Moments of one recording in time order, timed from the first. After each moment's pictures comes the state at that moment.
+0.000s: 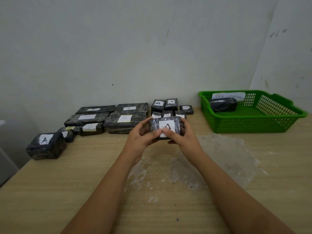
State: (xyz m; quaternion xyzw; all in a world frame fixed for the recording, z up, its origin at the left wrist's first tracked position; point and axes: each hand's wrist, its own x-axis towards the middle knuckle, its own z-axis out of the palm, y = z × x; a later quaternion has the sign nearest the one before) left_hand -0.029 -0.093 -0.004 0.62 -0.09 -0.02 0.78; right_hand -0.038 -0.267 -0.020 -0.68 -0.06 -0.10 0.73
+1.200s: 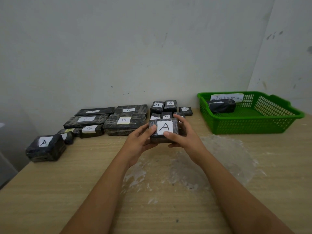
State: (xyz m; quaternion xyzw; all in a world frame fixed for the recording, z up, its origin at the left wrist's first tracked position) left_hand -0.030 -0.087 0.000 0.63 -0.08 -0.08 0.77; right_hand -0.040 -0.281 -0.013 -0.68 -0.09 -0.05 0.72
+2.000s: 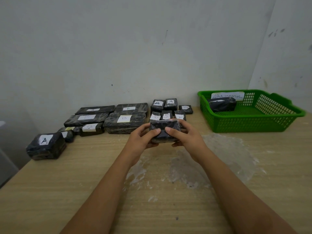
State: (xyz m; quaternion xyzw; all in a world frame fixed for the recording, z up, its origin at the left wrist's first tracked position) left_hand -0.027 -0.093 -0.008 0.67 -0.07 -0.04 0.74; right_hand -0.040 -0.281 -0.009 -0.69 -0.06 -0.06 0.72
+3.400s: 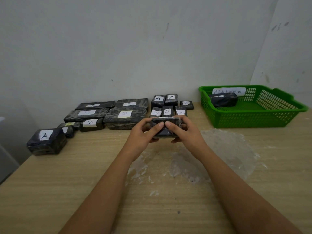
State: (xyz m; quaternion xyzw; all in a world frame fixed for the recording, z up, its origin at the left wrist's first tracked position) left_hand -0.029 -0.093 -0.009 0.70 -0.10 0.00 0.71; right_hand -0.042 -0.276 -0.015 -0.72 -0.08 -0.09 0.68
